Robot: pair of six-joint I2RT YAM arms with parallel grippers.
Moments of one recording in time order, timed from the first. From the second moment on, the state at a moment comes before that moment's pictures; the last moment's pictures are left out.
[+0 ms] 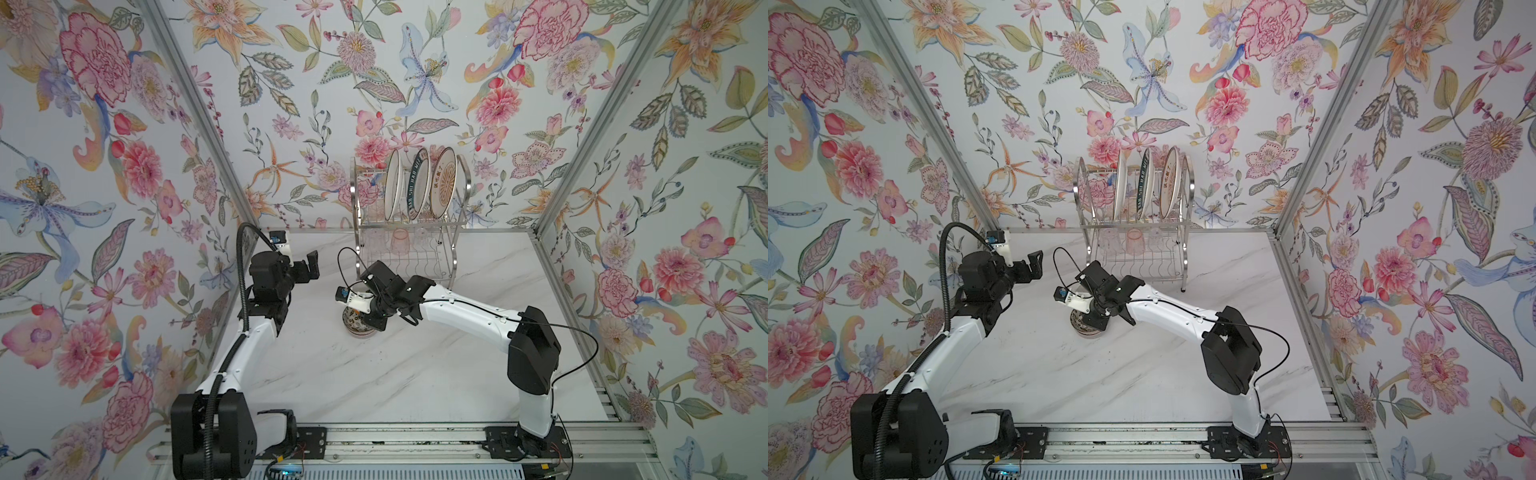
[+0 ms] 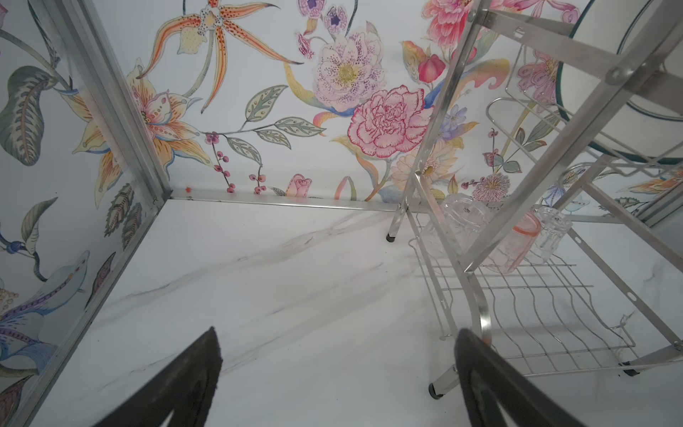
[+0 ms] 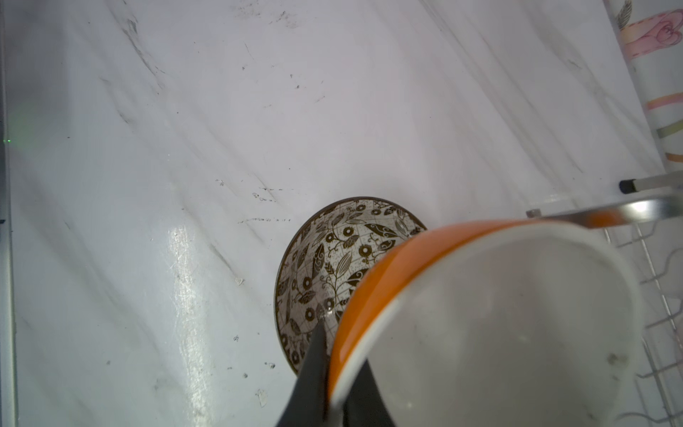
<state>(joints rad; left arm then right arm) 0.01 1.25 0.85 0.10 0.12 -0.12 0.99 1.97 1.71 -0.69 -0.11 -0.43</state>
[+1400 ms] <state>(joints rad) 0.01 1.26 0.82 0.11 0.12 -0.11 1.02 2.24 2.08 -1.04 -0.08 -0.34</state>
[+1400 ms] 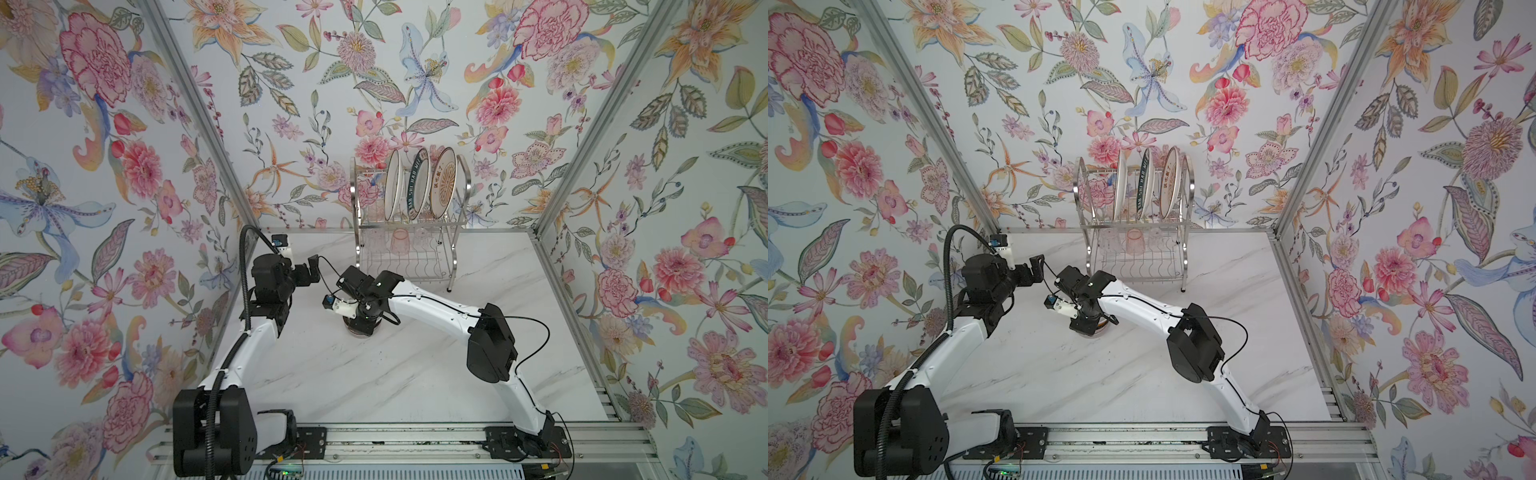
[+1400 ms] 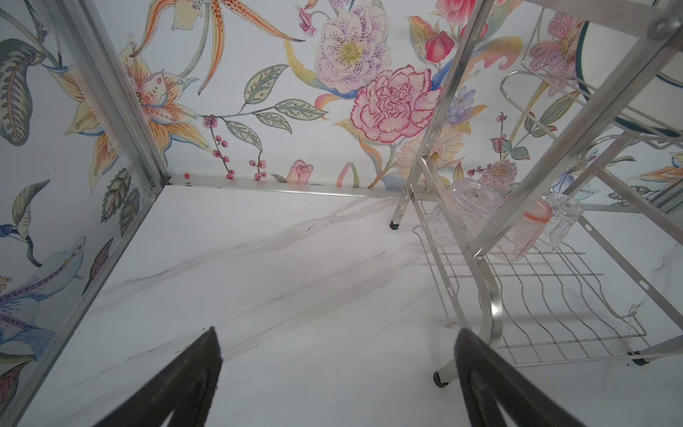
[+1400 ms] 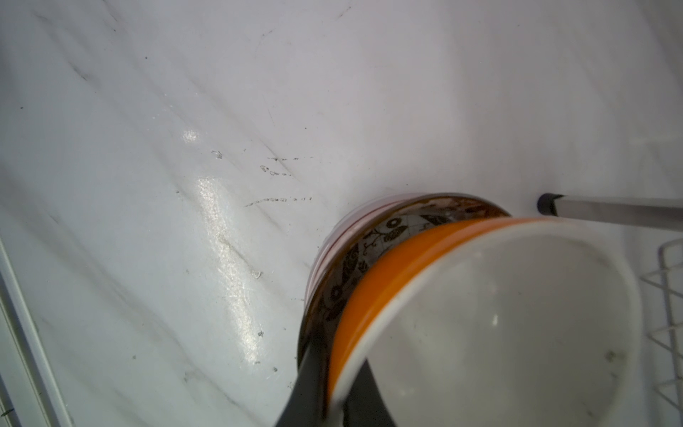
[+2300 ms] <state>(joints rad) 0.01 1.26 0.82 0.09 0.12 -0.09 1.02 2.24 2.09 -1.04 -0.07 -0.26</state>
